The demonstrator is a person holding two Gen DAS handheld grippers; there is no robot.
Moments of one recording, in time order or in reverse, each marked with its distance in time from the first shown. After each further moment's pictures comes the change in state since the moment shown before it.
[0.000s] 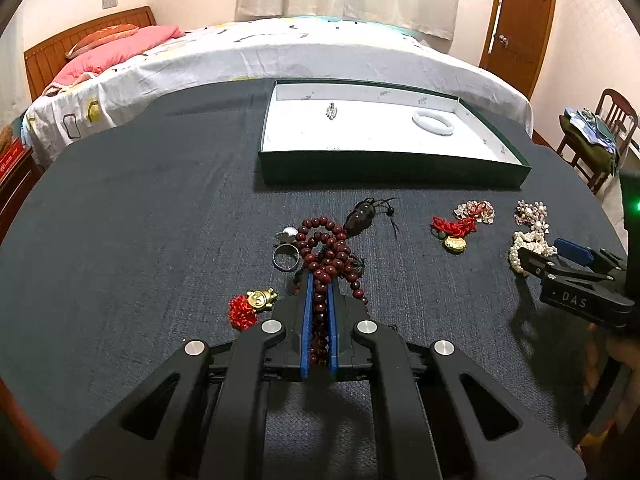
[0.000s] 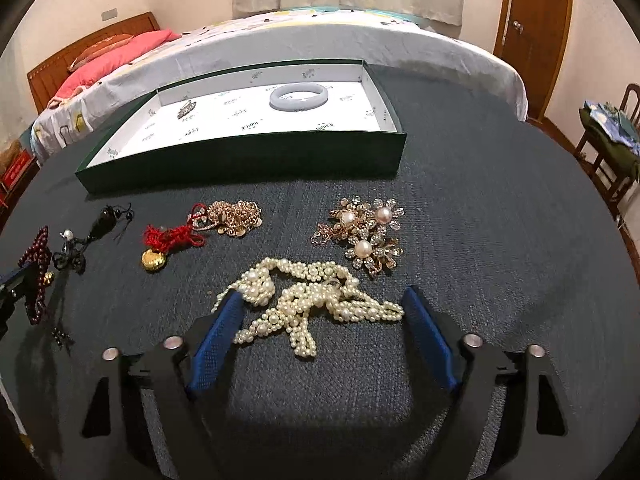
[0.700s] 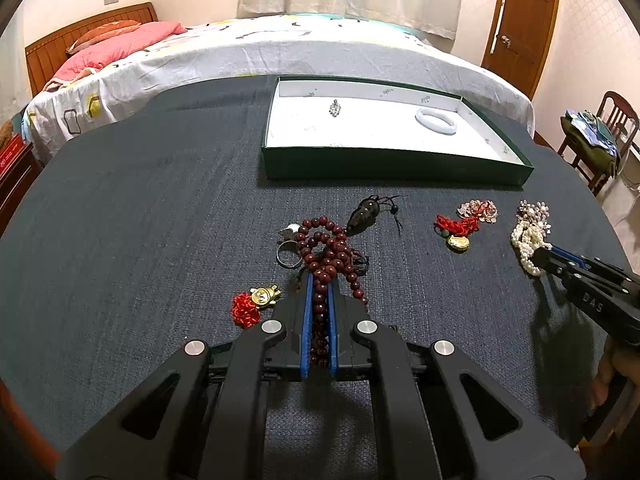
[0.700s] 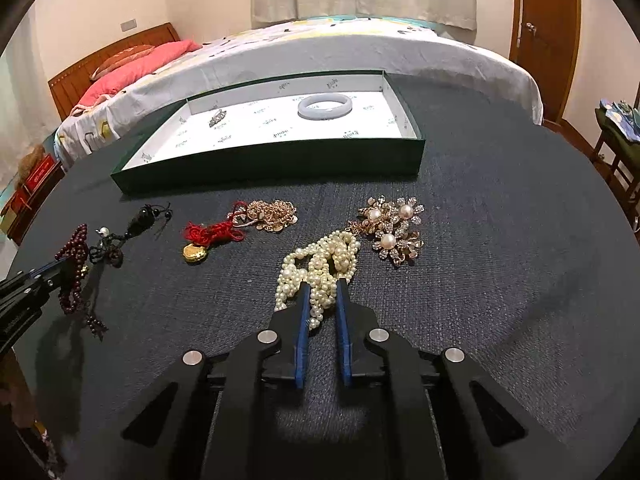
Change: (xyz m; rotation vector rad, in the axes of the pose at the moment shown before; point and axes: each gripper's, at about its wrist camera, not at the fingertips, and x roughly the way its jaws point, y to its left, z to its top) left arm 0.002 0.003 -0.002 -0.010 0.005 -0.002; right arm -0.018 0.004 -0.005 0.008 -0.035 0.093
